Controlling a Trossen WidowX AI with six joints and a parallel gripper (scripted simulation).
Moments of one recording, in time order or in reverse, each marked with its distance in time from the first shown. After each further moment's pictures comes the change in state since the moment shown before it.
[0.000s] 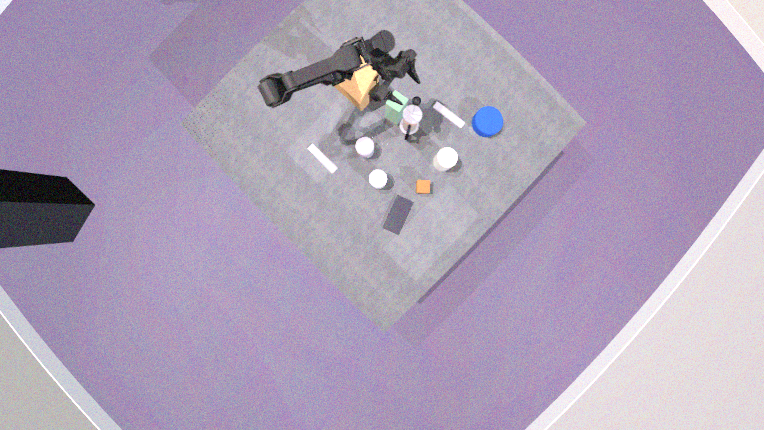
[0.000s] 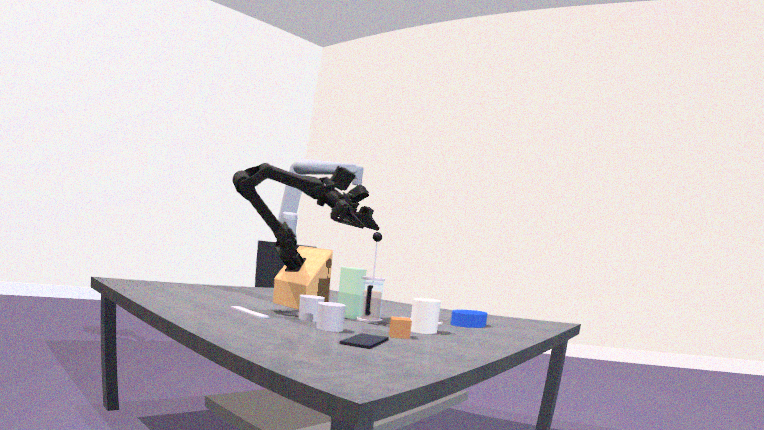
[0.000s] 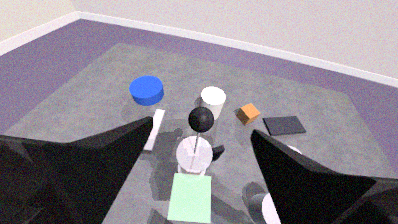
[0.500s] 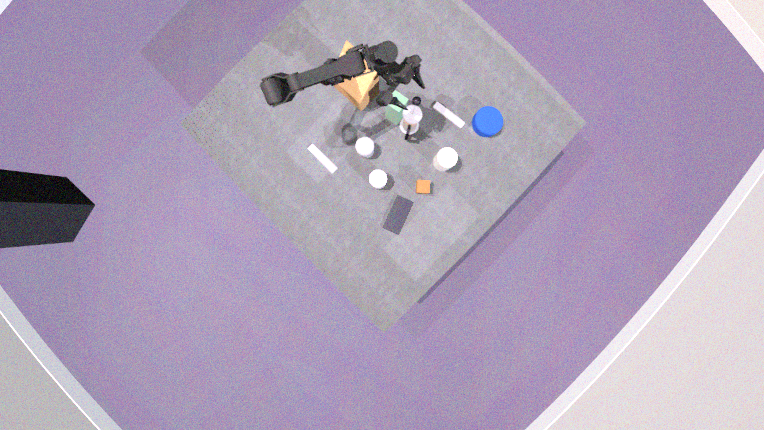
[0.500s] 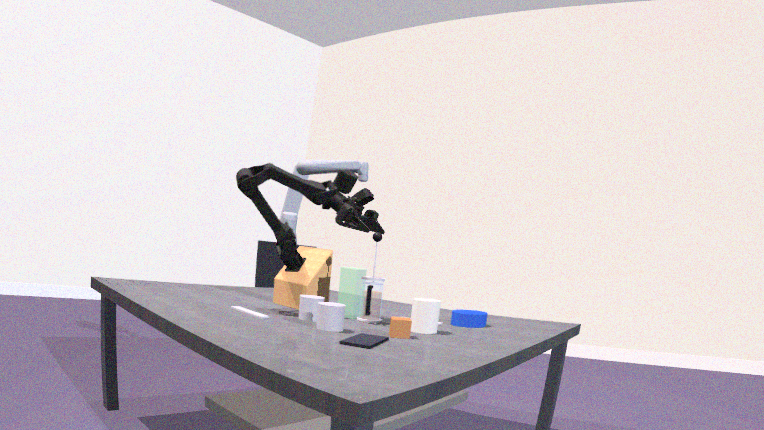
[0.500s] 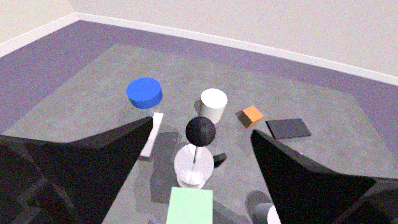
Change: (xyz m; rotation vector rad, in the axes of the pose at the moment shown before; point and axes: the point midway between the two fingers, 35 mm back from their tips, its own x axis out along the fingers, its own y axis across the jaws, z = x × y) arm 0.023 -0.001 0.001 0.009 -0.003 0.001
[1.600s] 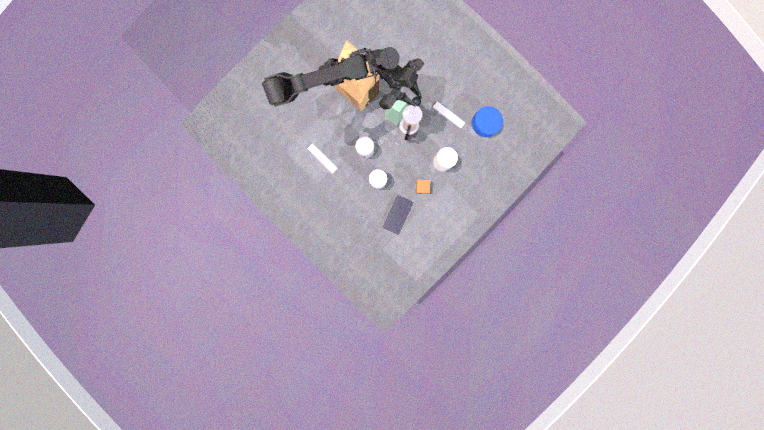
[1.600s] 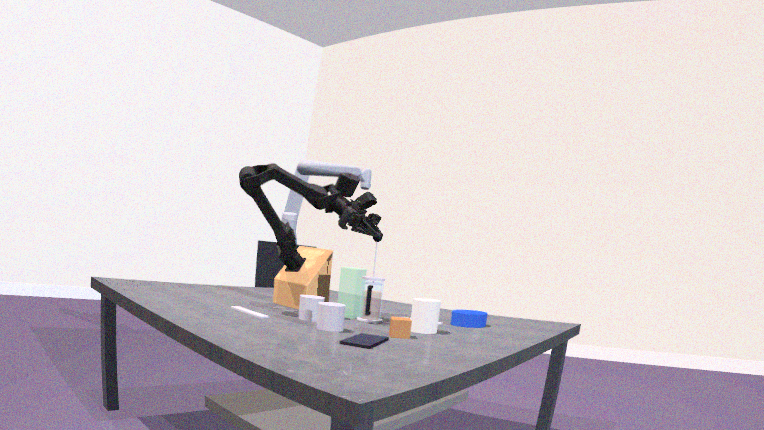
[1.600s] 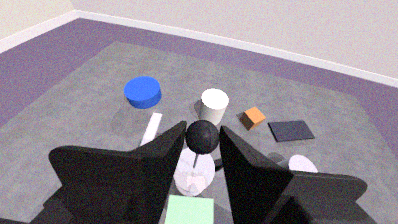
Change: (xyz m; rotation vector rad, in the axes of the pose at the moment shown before) arm 0.015 0.001 -0.004 -0.011 0.000 0.001
